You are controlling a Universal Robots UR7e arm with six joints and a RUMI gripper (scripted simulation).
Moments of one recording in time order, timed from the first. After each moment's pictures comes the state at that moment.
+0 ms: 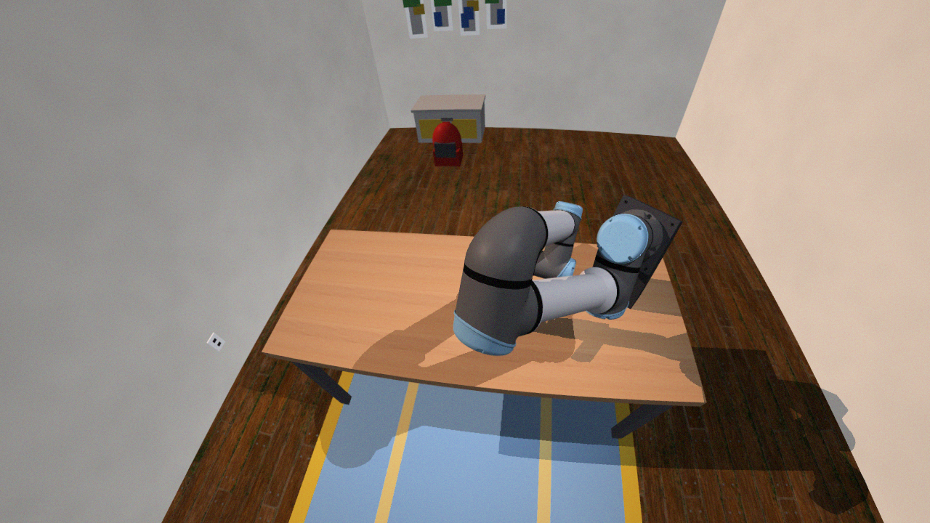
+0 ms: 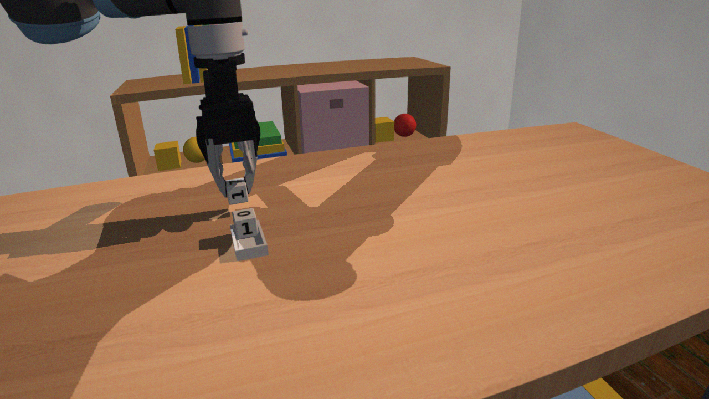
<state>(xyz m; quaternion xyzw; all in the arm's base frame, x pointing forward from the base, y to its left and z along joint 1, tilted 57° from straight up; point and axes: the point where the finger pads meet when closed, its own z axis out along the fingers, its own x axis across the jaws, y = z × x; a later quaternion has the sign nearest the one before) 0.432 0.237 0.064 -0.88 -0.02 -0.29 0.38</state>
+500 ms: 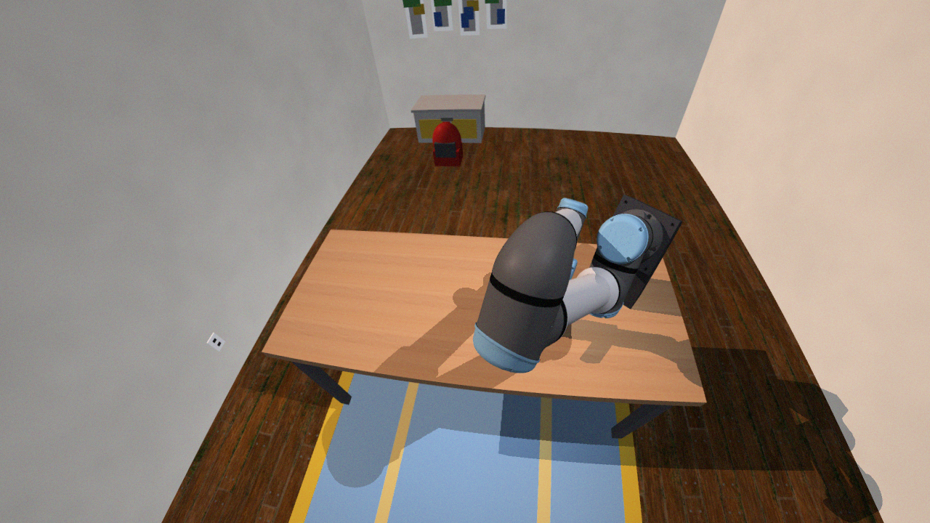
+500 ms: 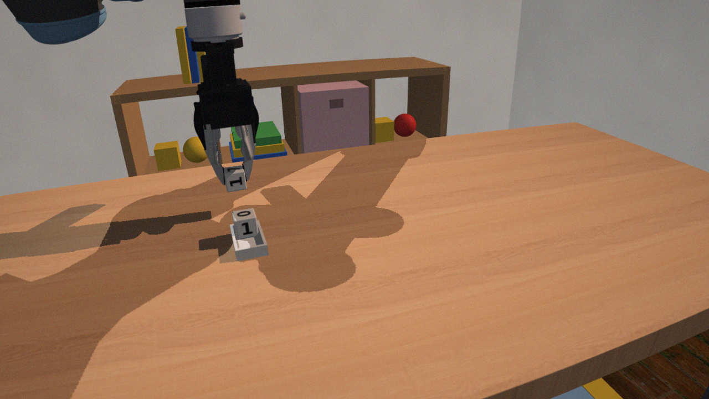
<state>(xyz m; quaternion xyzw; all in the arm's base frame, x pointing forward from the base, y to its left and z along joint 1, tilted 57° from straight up) 0.421 0.222 0.076 -0.88 -0.02 -0.30 0.38</state>
